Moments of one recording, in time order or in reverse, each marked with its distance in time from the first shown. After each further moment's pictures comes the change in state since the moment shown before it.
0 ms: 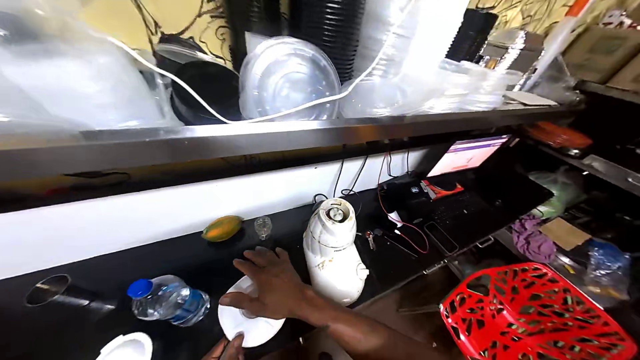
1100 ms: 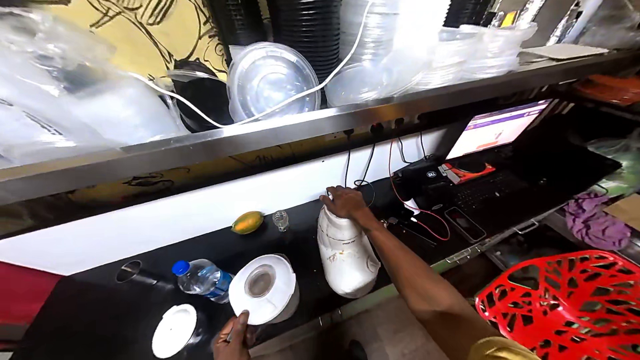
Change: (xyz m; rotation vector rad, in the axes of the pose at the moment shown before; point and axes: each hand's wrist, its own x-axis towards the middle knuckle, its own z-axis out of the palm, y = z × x) left_hand -0.014 0.028 0.015 -0.133 0.162 0.066; right_hand 0.010 0.184 -0.121 -0.195 0.122 0.398
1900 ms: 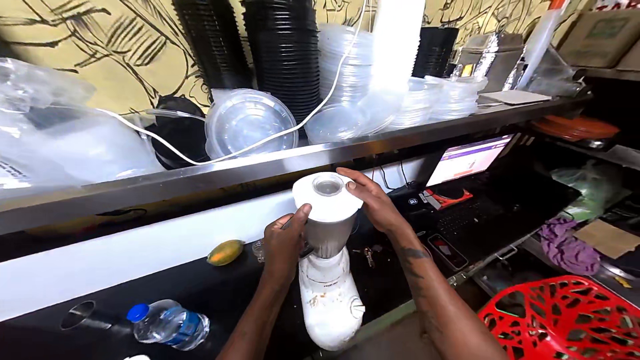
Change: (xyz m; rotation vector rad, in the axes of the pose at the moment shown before) left_hand 0.088 0.145 0.274 0.095 -0.353 0.041; right_hand -0.081 0.033 -0.152 1.213 0.209 -0.484
